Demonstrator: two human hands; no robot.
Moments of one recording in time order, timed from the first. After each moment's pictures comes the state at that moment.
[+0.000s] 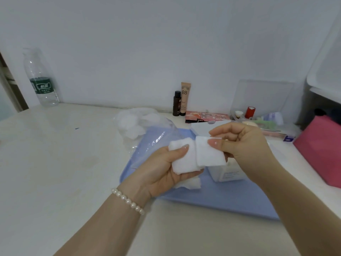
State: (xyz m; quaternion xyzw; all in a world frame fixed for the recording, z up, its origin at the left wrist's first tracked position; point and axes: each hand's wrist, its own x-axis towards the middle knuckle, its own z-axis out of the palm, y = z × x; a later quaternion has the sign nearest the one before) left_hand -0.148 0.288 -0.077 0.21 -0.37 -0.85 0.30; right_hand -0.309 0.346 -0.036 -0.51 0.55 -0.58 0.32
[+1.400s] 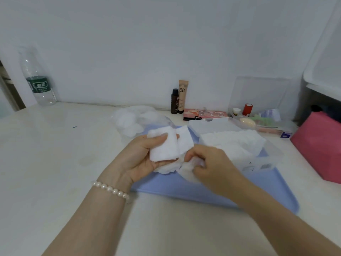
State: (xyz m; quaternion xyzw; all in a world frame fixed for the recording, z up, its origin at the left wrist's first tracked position) left_hand -0.120 0.271 -0.068 0.28 -0.43 -0.78 0.37; right_hand -0.284 0.343 -0.083 -0.68 0.63 -0.35 0.15
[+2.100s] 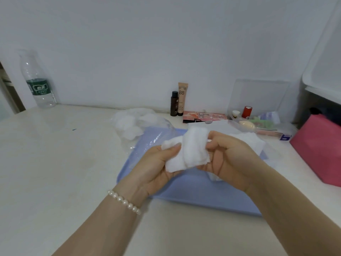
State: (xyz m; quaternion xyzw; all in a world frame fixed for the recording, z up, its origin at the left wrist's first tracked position) left_hand -0.149 0.284 -0.083 0.28 -0.42 -0.77 0.39; right_hand -0.297 0.343 -0.045 -0.37 0.42 -0.56 0.61
